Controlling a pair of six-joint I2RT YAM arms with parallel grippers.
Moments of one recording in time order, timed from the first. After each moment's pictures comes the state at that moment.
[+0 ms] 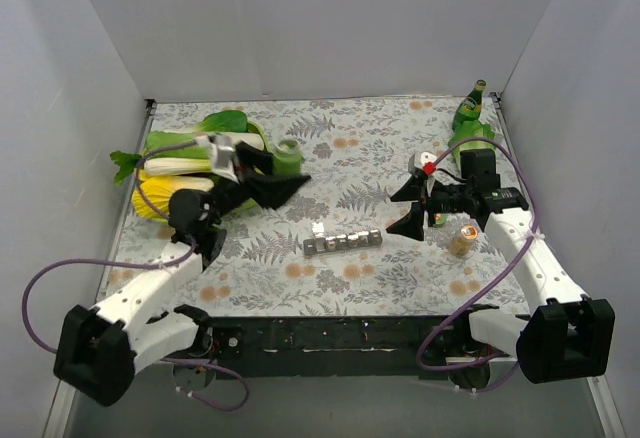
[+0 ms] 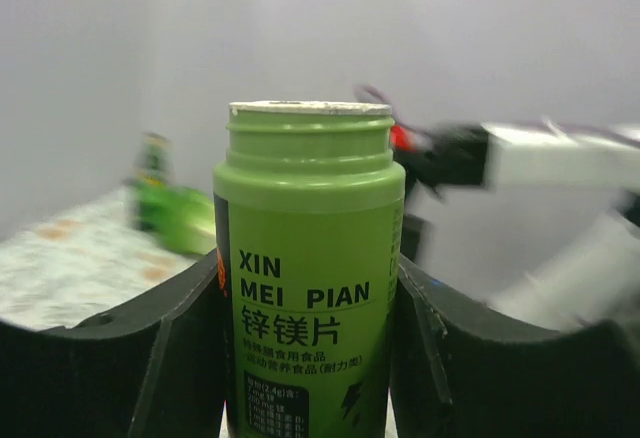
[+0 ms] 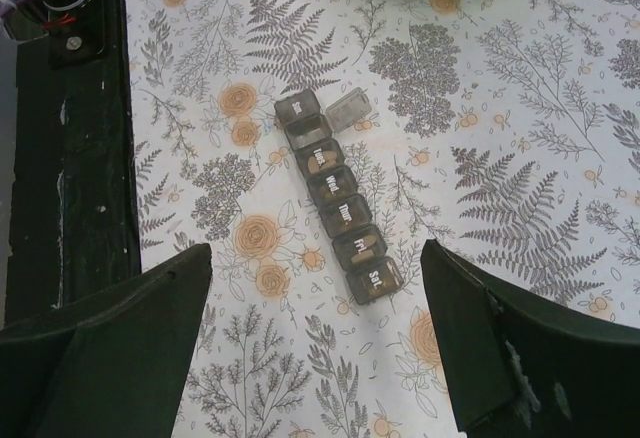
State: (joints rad) left arm -0.34 1.07 0.63 1.19 0.68 -0.71; right arm 0.16 1.15 0.90 -0.60 -1.13 -0.68
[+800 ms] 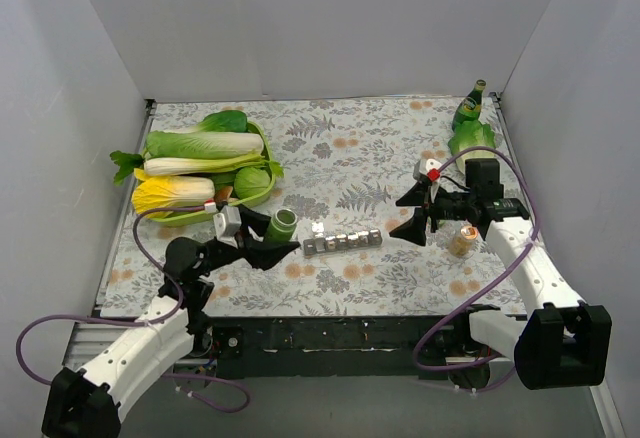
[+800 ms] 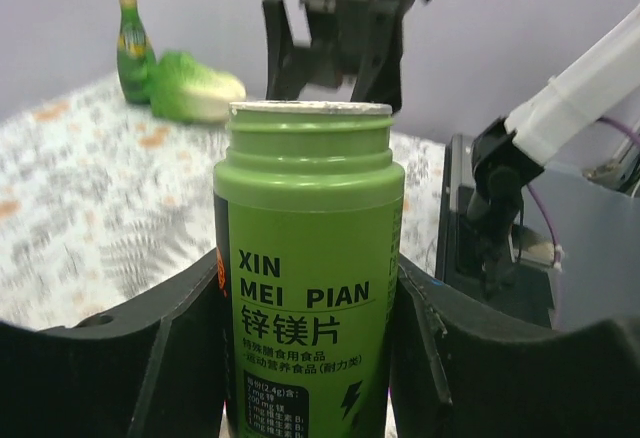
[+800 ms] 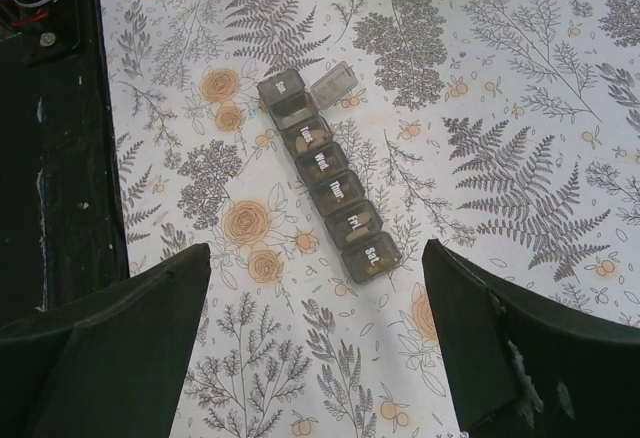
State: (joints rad) left arm -0.46 0.63 0.23 0.79 0.76 -0.36; right arm 0.11 1.10 0.79 -0.53 -1.12 -0.65
